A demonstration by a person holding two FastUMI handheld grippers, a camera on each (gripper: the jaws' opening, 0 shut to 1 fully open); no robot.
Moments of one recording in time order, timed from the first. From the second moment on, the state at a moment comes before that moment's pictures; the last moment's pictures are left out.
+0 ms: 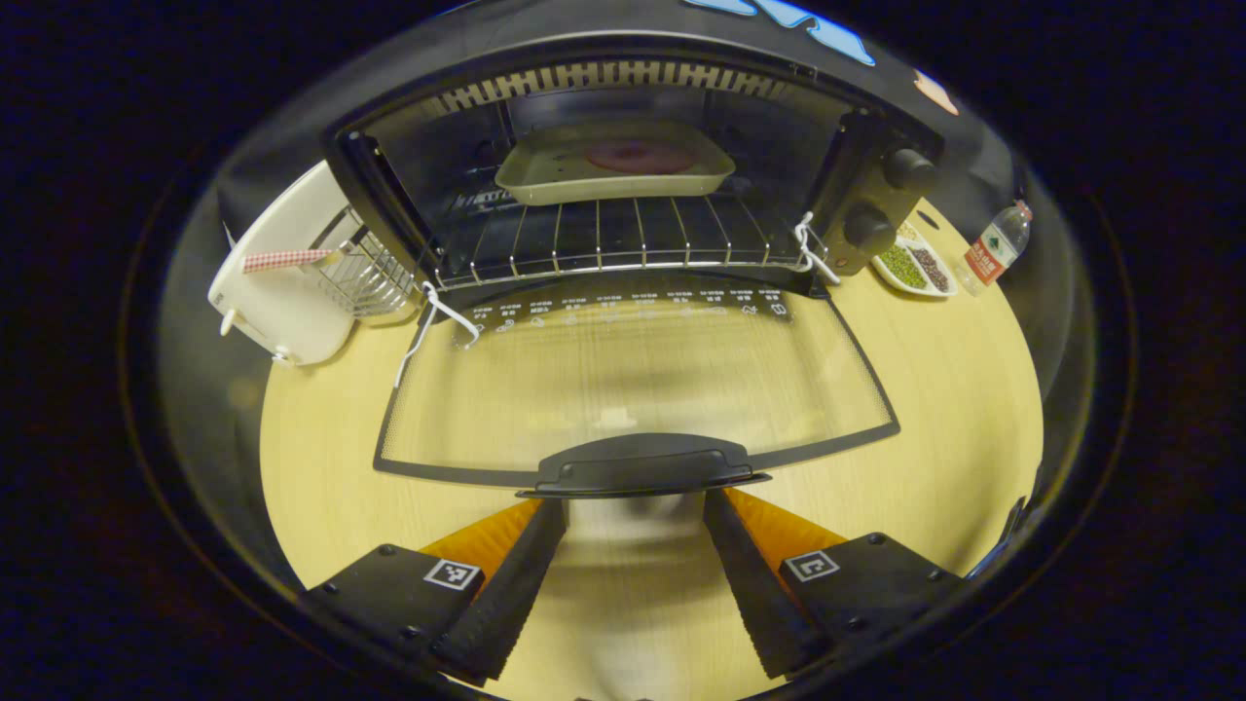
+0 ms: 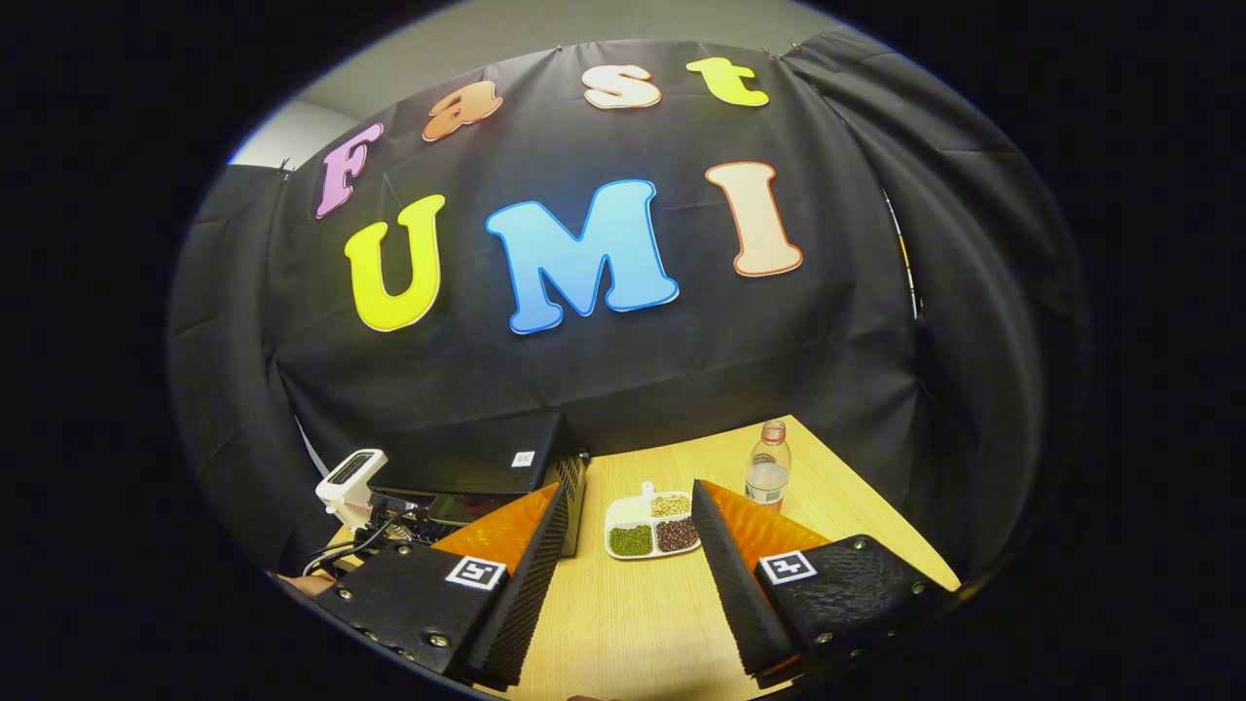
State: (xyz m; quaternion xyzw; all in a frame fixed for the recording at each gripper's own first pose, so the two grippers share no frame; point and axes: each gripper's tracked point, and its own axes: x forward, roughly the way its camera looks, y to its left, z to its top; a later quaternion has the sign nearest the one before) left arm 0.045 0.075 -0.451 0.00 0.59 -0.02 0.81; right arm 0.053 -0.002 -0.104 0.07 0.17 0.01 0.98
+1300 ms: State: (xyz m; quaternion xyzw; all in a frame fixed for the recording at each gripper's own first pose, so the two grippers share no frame) left arm 0.080 0.057 -0.299 0.02 0.35 -0.02 0.93; right arm 0.048 0.012 -0.107 0.06 0.18 0.01 0.98
